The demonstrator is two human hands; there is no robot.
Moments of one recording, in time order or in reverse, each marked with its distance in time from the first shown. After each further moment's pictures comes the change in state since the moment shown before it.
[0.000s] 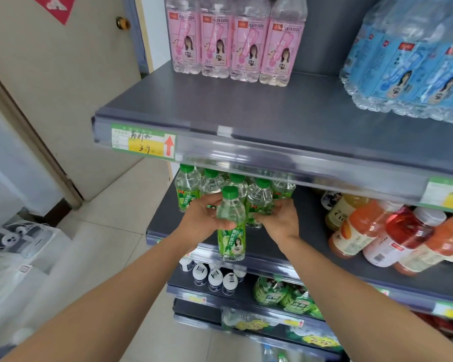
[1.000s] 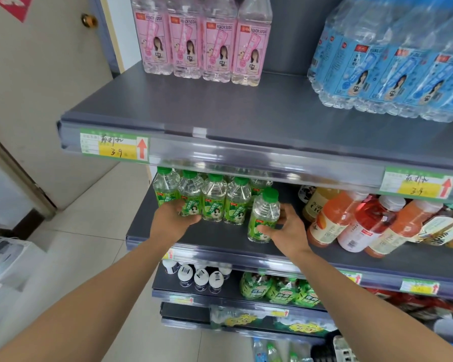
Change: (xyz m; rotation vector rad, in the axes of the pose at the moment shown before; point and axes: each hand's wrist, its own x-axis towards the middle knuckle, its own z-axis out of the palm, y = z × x) left_hand 0.019 -0.022 -0.013 0.519 0.210 -0.085; right_hand -0.029 0.031 -0.056 -0.022 -0.008 -0.136
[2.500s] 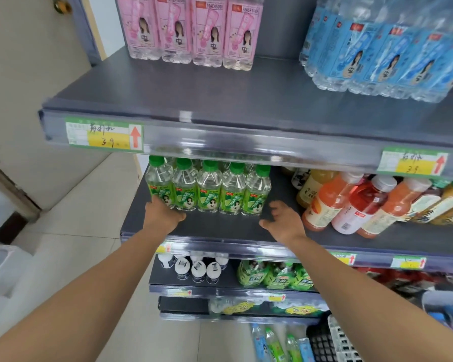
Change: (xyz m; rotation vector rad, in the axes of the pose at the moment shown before) left_hand 0.024 -0.021 0.004 0.039 0.018 -0.207; right_hand 0.000 0.007 0.003 -0.281 -0.092 0.138
